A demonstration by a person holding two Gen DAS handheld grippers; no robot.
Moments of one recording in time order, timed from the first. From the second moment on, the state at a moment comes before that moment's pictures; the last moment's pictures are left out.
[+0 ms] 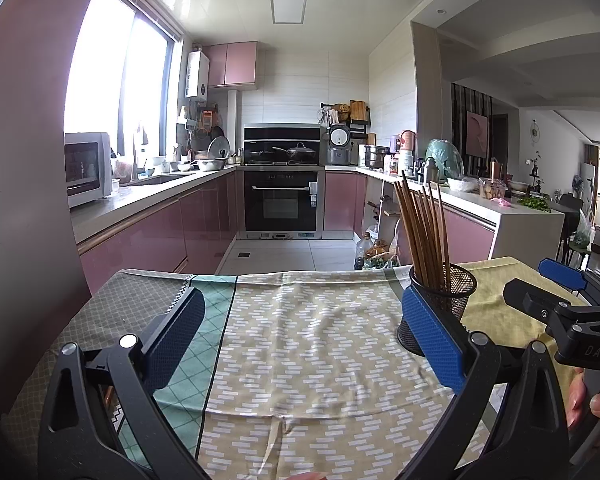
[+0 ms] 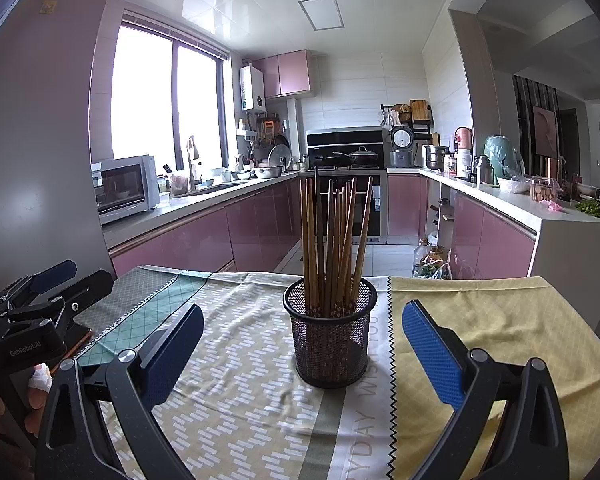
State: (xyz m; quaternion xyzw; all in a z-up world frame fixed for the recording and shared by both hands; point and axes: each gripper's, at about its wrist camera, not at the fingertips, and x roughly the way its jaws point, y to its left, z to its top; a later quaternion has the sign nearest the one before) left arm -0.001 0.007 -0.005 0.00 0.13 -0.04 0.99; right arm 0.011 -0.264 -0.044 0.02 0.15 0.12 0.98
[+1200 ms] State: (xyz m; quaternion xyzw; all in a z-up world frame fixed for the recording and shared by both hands) left arm -0.003 0.004 -0.008 0.00 0.14 -0.05 0.99; right arm 0.010 -0.263 -0.048 0.02 0.16 0.12 0.98
